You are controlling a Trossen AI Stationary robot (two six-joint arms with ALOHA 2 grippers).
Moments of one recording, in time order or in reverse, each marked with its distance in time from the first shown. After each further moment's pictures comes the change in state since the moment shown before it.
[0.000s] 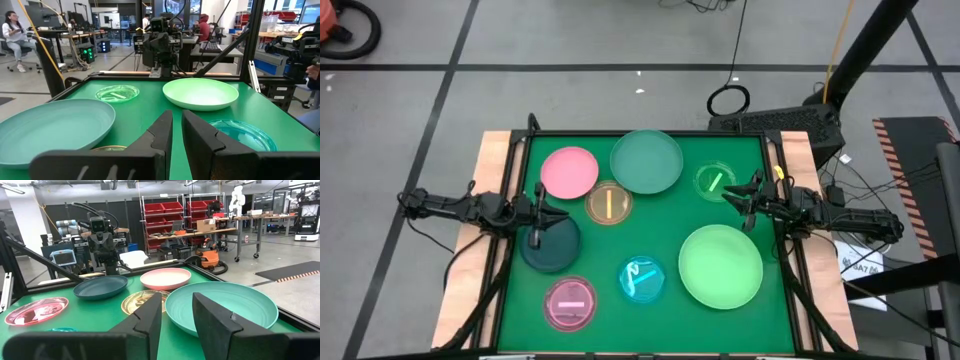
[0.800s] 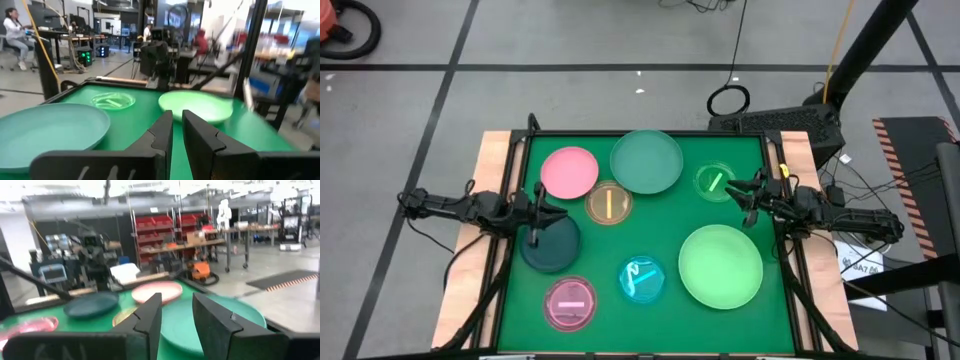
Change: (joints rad) left arm 0.001 0.000 0.000 0.073 -0.001 -0.107; right arm 0.000 0.000 0.006 0.090 0.055 0.000
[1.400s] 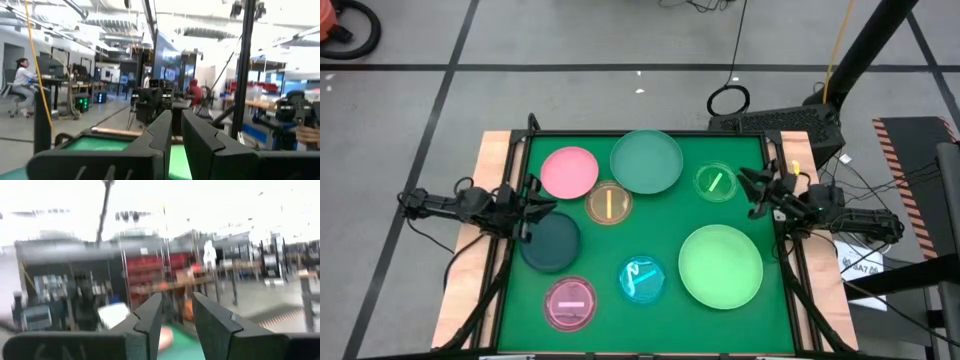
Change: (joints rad) left arm 0.002 0.003 0.000 0.295 0.004 0.073; right arm -0.002 0.004 0.001 0.244 0.066 -0.070
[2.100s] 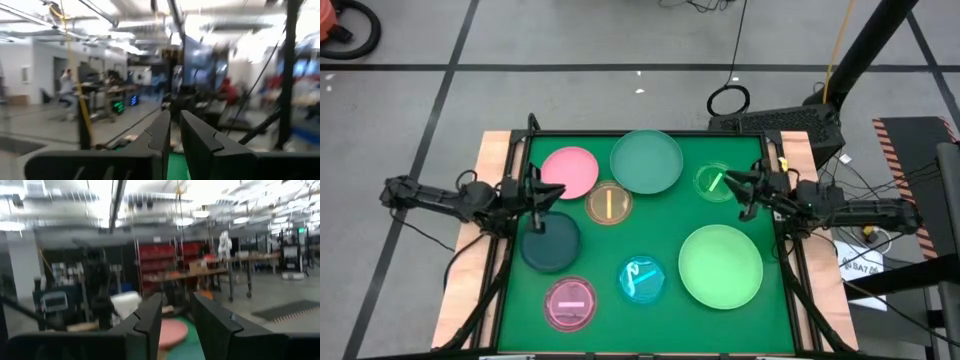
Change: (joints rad) left arm 0.000 0.400 0.192 0.151 -0.187 0.166; right arm 0.000 0.360 0.070 0.152 -0.070 0.016
